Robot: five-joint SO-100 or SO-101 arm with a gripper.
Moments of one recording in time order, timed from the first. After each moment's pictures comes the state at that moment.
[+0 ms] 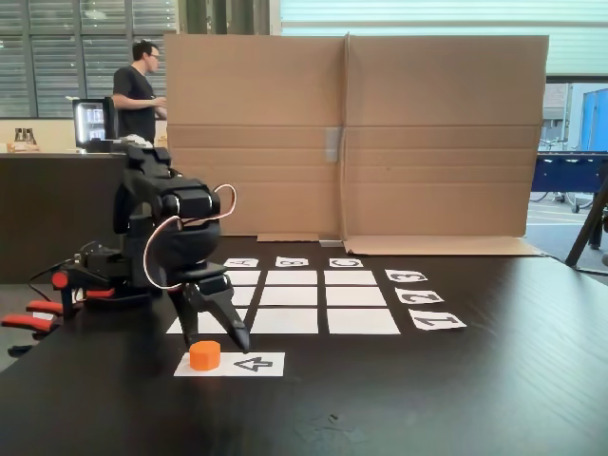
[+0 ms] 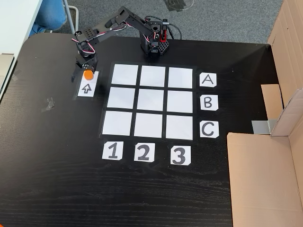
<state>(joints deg) 52.7 48.2 55.8 85.6 72.7</state>
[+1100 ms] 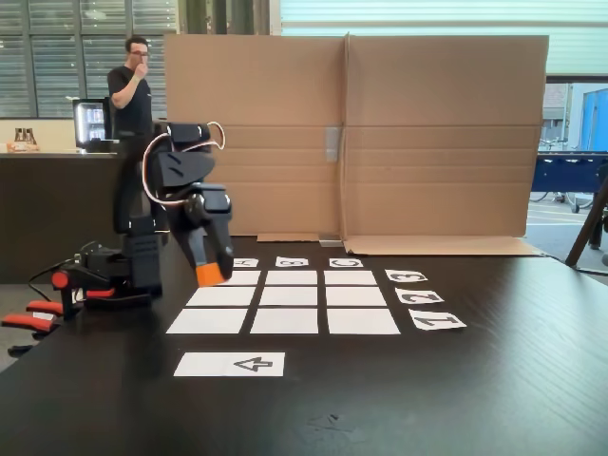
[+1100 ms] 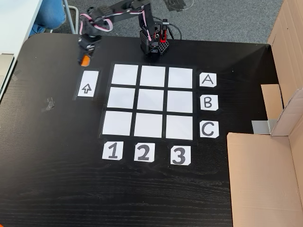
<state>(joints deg) 42.2 89.1 73.7 82.2 67.2</state>
